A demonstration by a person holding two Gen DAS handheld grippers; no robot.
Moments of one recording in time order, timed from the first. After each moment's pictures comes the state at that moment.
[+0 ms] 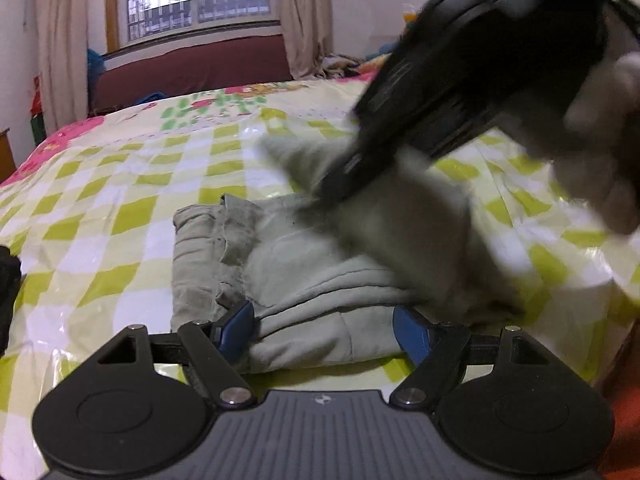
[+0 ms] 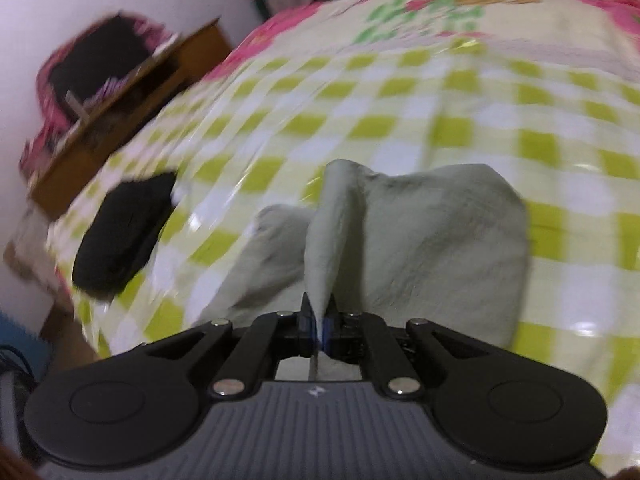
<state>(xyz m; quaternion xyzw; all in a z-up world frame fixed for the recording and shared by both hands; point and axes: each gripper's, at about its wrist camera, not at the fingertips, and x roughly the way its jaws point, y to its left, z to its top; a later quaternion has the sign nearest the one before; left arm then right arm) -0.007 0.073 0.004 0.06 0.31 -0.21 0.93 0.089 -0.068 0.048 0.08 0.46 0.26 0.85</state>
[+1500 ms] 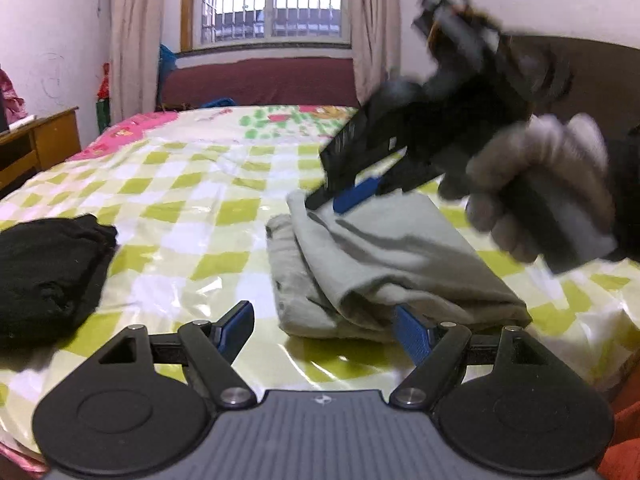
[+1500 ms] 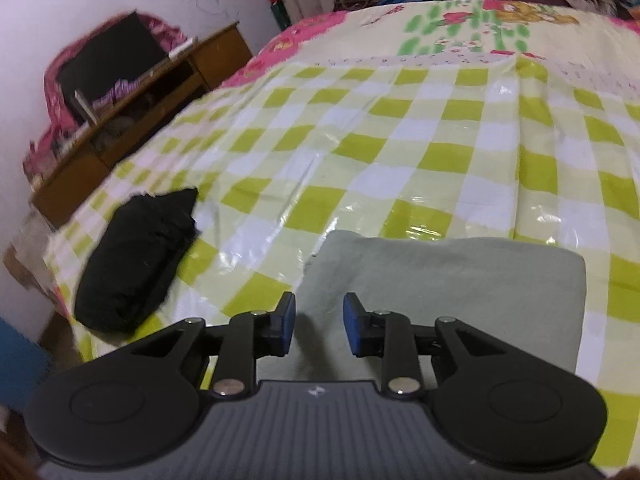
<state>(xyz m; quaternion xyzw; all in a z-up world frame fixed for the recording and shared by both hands) -0.044 0.141 0.028 0.02 0.28 -0.12 0.95 0.127 -0.003 0.048 0.06 0.43 0.26 0.86</state>
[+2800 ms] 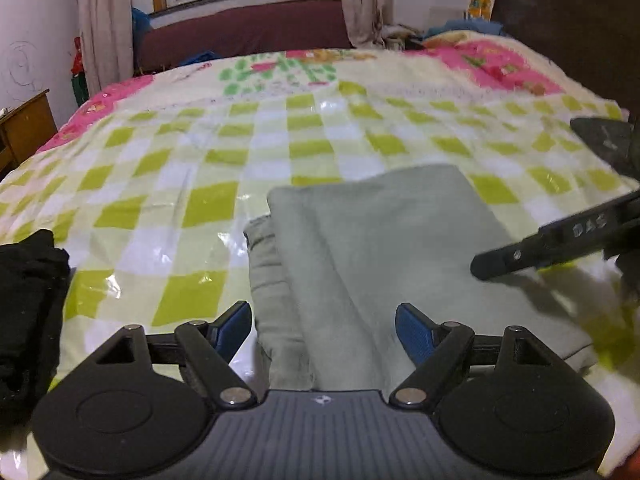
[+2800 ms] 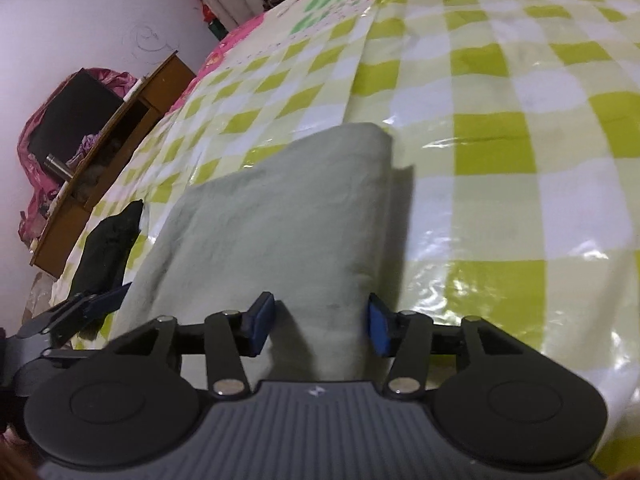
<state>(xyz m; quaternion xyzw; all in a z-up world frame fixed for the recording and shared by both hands) 0.070 0.108 0.009 0.07 0.37 -0.13 0.92 0.099 -0.146 -0.013 0.20 0.45 0.22 0.84</state>
